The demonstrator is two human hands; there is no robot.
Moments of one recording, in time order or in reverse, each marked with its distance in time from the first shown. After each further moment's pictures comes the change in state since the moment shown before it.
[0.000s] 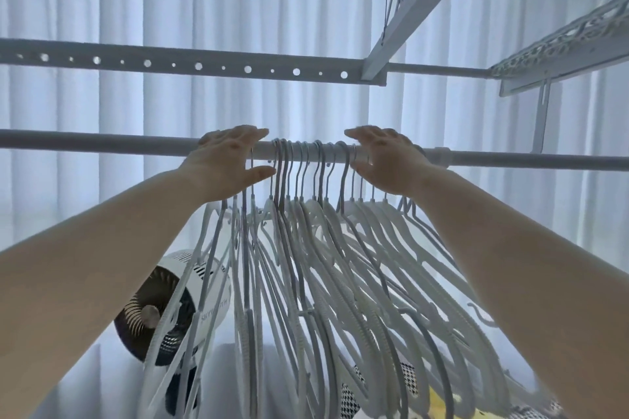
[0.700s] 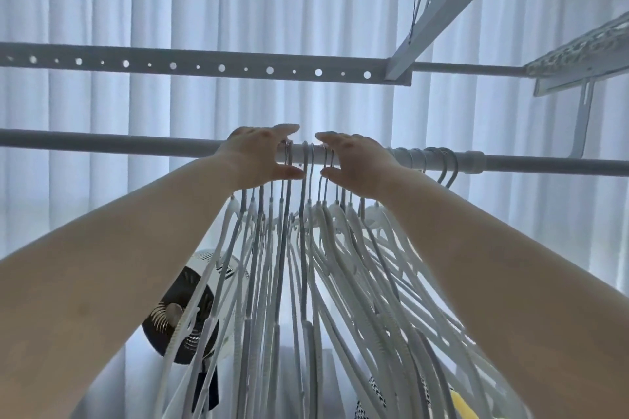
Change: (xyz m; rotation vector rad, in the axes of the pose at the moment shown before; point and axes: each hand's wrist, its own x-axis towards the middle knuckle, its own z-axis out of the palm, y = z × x) left_hand 0.026 0.012 0.002 0.028 -0.043 0.002; right_hand 0.023 -0.038 0.017 0.017 -0.036 -0.148
